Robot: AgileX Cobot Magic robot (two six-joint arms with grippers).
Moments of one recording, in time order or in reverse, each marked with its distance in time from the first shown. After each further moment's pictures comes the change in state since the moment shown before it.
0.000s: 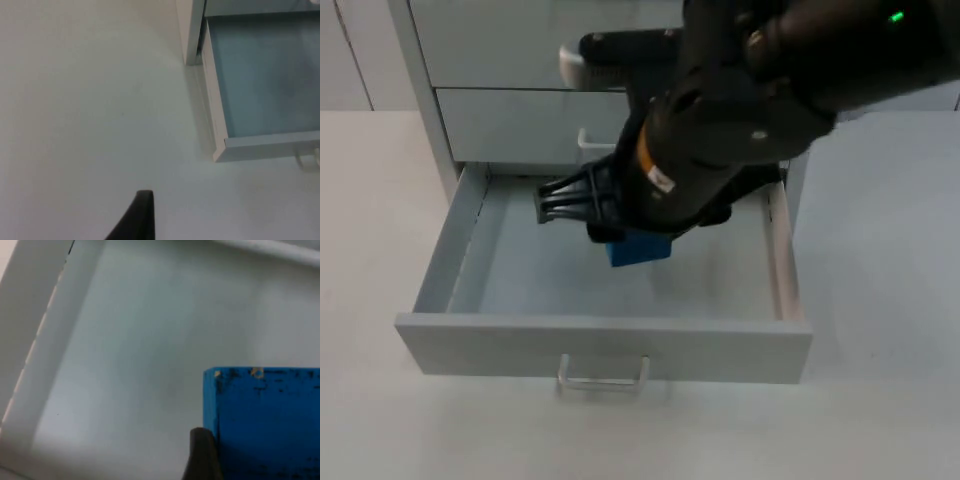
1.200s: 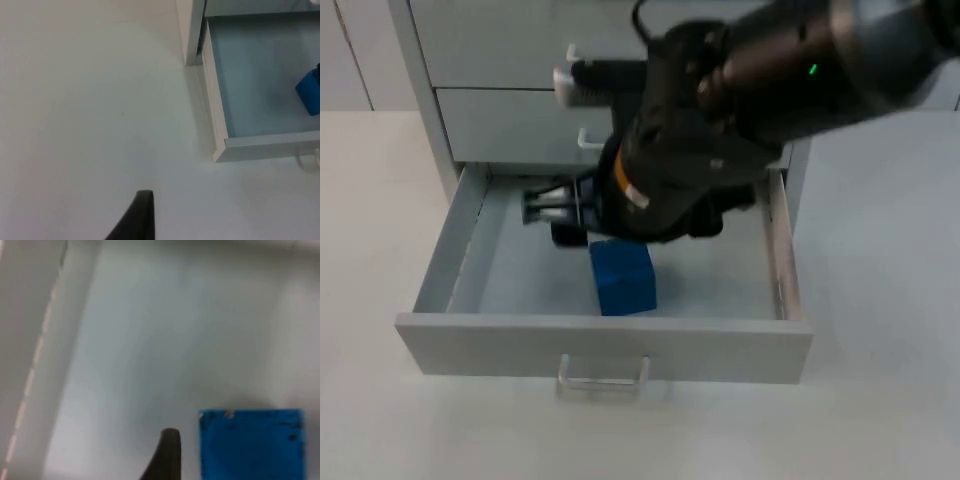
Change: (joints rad) right arm -0.010 0.059 -0.062 -0.011 -0.011 0.096; left arm 0.000 0.000 0.000 0.000 0.000 0.000
